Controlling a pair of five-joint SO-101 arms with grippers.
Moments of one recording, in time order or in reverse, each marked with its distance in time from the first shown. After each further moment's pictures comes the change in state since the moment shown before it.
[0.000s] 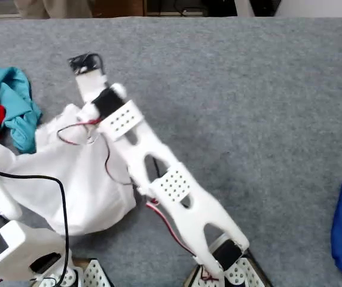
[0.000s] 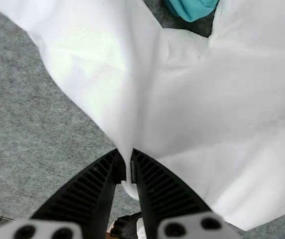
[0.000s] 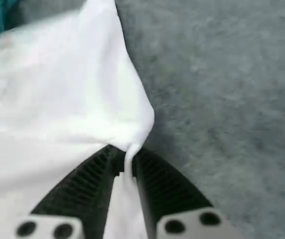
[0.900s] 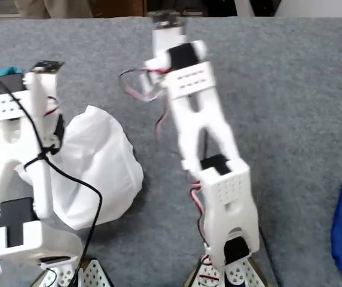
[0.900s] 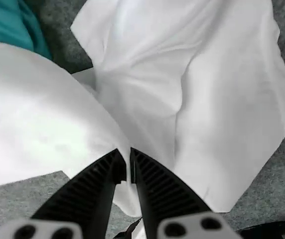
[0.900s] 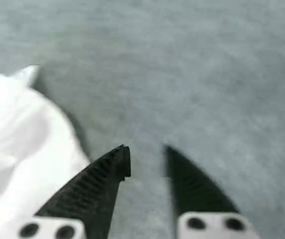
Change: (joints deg) left arm 29.1 0.0 0.2 0.0 4.7; right arm 17.1 -31.5 37.5 -4.7 8.0
